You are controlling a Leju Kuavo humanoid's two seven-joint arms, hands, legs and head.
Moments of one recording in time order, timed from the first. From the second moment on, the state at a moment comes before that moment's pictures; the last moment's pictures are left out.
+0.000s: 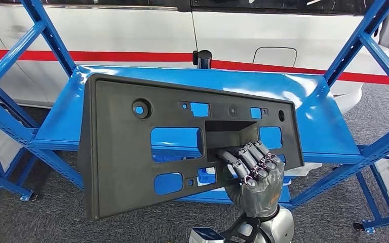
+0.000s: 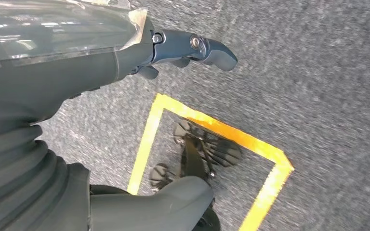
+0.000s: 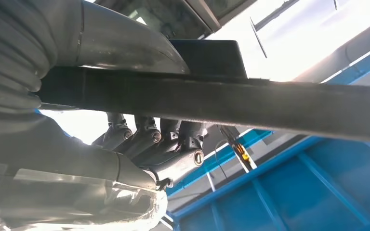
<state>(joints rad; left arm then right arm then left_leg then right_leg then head) -0.12 -0.15 1.28 -0.19 -0.89 0.03 -0.21 0.00 0.20 0.37 -1.85 1.20 -0.63 -0.55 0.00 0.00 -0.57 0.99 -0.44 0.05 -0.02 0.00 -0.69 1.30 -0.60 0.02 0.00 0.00</state>
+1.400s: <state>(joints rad) -0.10 -0.14 1.28 -0.19 -0.95 -0.02 -0.23 0.05 0.20 0.25 -1.85 1.14 -0.63 -0.62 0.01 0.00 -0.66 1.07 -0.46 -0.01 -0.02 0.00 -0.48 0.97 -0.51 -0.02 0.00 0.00</state>
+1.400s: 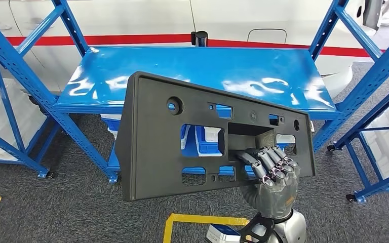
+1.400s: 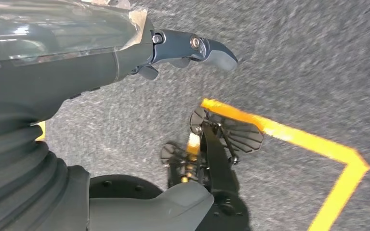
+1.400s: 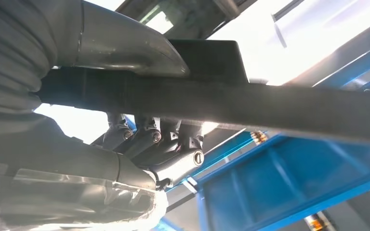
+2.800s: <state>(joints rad) -0.10 -0.13 1.27 -0.19 -0.97 -0.04 -0.24 0.11 0.18 0.18 -1.87 1.10 -0.63 -0.57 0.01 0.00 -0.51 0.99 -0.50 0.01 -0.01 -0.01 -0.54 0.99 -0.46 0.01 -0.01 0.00</state>
